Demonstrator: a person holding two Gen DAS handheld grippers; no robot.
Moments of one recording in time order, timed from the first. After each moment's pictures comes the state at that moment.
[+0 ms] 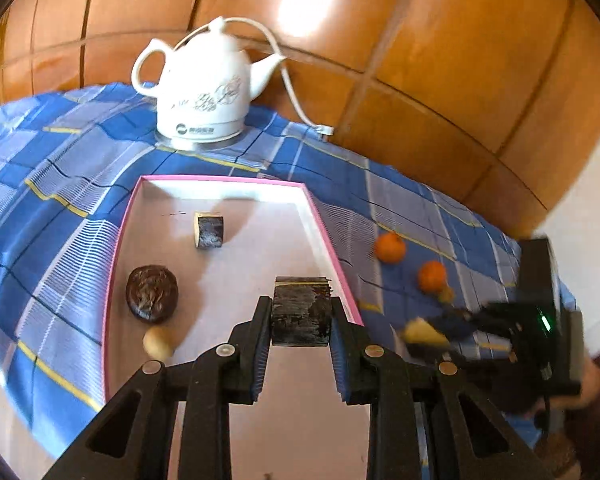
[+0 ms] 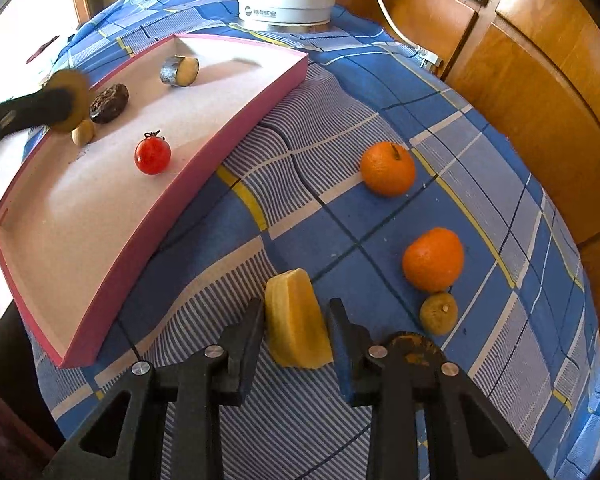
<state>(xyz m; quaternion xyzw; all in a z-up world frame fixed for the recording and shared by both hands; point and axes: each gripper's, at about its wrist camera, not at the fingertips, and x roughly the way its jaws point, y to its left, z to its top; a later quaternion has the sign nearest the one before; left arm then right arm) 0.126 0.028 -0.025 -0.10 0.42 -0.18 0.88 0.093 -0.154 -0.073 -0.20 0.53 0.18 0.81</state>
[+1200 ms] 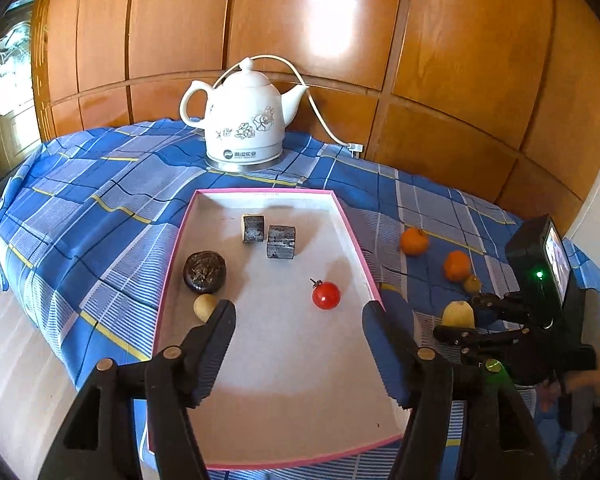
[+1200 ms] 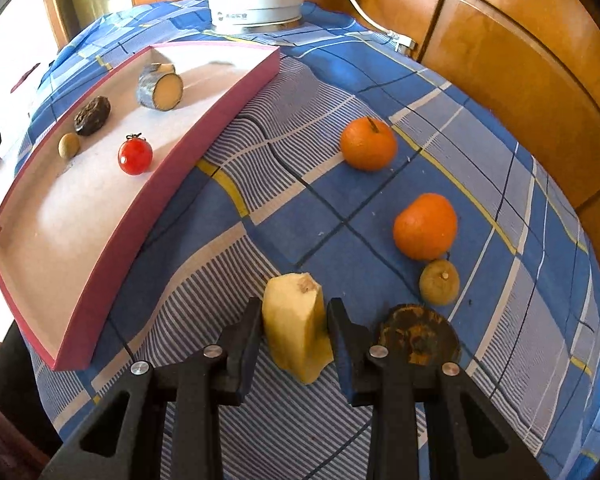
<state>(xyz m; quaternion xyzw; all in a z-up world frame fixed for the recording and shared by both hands) 0.059 0.017 -0.012 -0.04 0.37 -0.09 0.93 0.089 -0.168 -0.077 -0.15 0.54 0.16 0.82</state>
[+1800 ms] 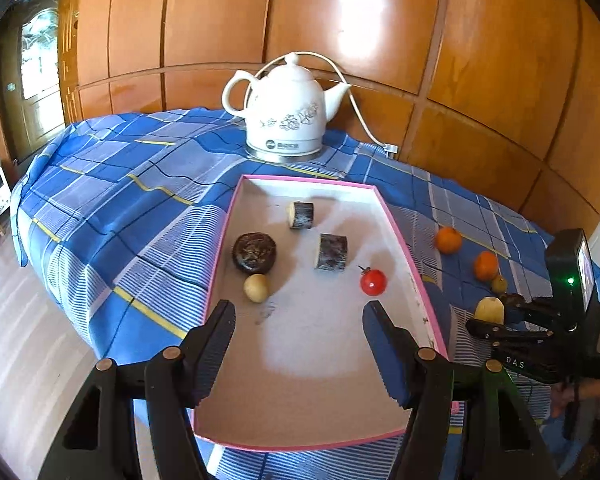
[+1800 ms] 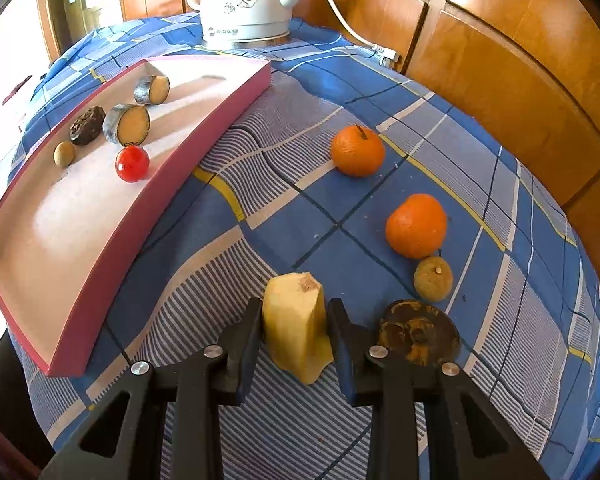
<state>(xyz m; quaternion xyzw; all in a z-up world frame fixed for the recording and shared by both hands) 0.047 0.052 -0.022 -0.06 0.37 -0.04 0.93 0.080 -0.166 -0.078 -0.16 0.51 0.13 0.84</state>
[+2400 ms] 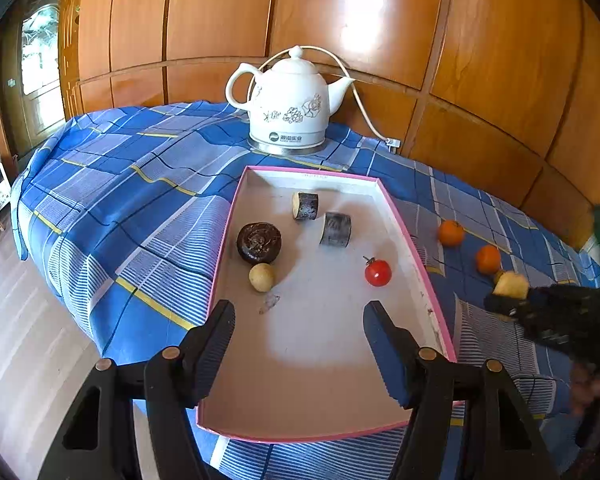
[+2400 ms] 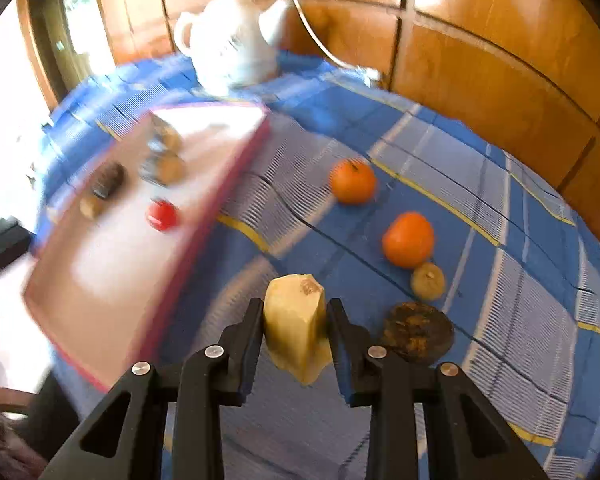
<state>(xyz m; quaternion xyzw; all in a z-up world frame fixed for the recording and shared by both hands) 0.045 0.055 -0.028 -0.06 0.38 -0.04 0.92 0.067 -0.166 -0.037 -0.07 0.48 0.15 0.86</state>
